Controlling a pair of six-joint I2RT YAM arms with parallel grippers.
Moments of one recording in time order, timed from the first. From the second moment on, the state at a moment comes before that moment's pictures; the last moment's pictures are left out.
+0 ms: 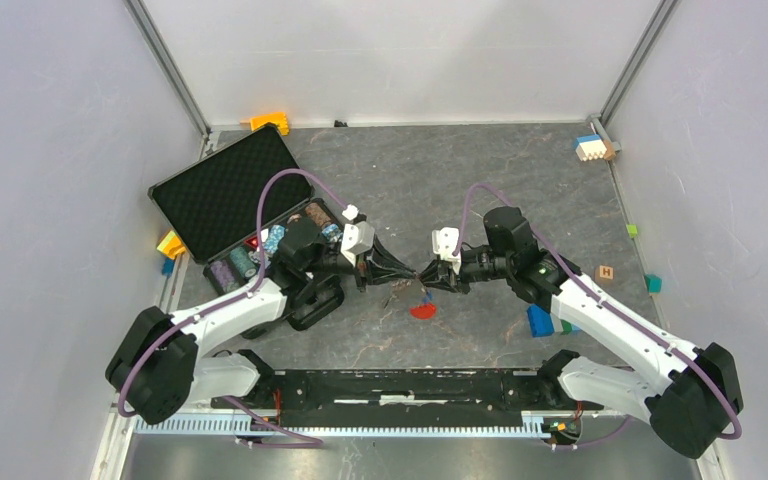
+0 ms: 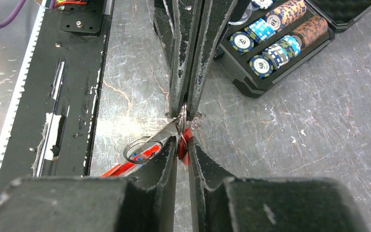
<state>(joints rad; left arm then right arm) -0.66 1.22 0.59 0.72 1.01 -0.08 0.65 1.06 0.76 -0.22 -0.82 -0.53</state>
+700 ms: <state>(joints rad) -0.66 1.25 0.55 0.85 1.09 -0.09 0.65 1.06 0.74 -0.19 -0.90 -0.50</state>
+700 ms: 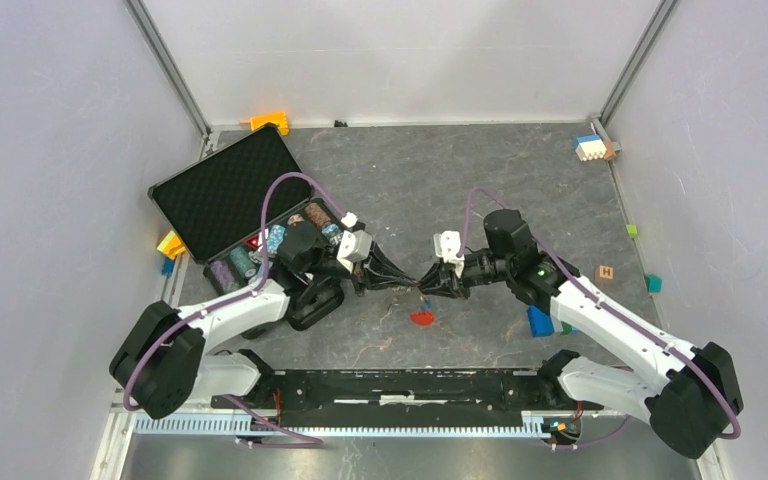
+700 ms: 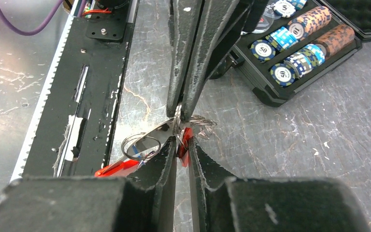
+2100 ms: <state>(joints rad) -0.64 1.26 0.55 0.87 1.21 -0.06 0.67 1.05 0.70 -0.15 -0.95 -0.51</state>
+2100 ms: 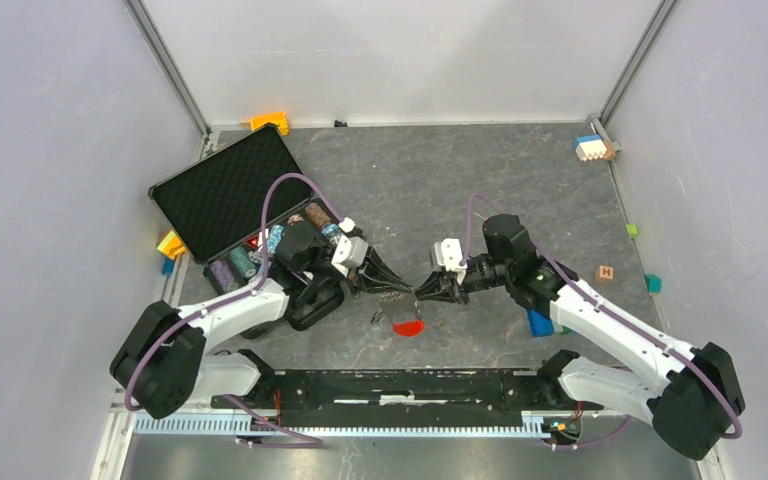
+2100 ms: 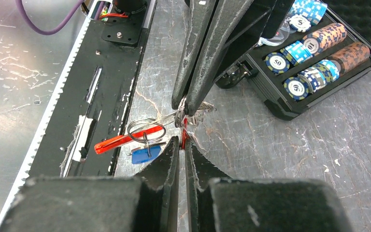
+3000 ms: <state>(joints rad) -0.64 1.27 0.55 0.89 1.22 -0.06 0.70 1.07 0.70 -0.14 -0.93 -0.52</state>
